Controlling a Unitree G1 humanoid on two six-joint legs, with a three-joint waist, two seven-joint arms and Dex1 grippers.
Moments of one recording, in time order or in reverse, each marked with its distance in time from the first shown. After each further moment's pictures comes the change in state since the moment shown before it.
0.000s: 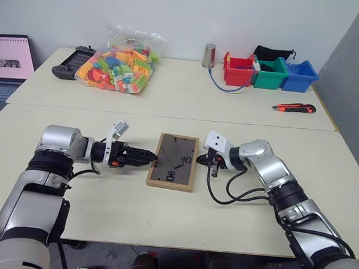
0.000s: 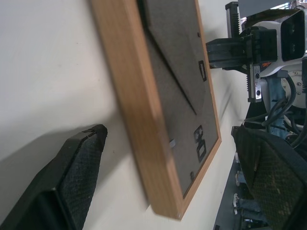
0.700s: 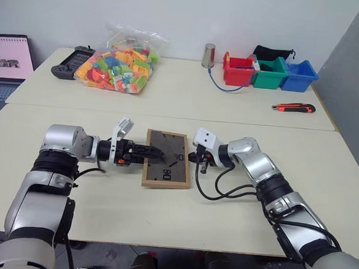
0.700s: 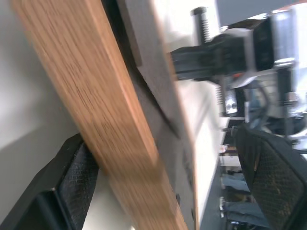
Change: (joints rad) left arm 0.006 -0.035 0.088 -0.096 -0.057 0.086 0.034; right arm -0.070 0.087 0.001 0.144 -0.007 -0.048 -0.032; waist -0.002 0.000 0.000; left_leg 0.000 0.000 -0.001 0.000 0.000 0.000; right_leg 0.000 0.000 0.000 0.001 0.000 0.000
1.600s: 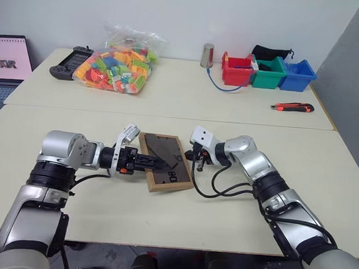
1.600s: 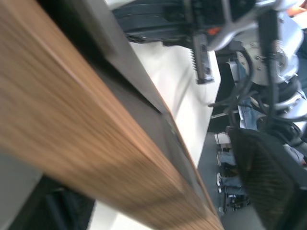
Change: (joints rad) left arm 0.122 0.011 -0.009 -0.210 -0.100 0.049 0.075; right arm -0.023 0.024 -0.001 0.016 0.002 0.005 -0.020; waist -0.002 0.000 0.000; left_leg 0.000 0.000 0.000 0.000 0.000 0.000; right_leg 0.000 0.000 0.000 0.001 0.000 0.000
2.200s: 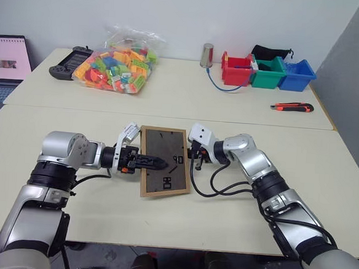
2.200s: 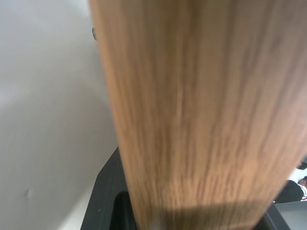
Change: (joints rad) left arm 0.000 0.006 0.008 -0.006 -0.038 0.003 0.010; right arm 0.001 0.002 -0.001 -0.042 0.006 0.025 0.002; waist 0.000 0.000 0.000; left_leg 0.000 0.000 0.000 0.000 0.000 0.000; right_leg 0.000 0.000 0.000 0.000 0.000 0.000
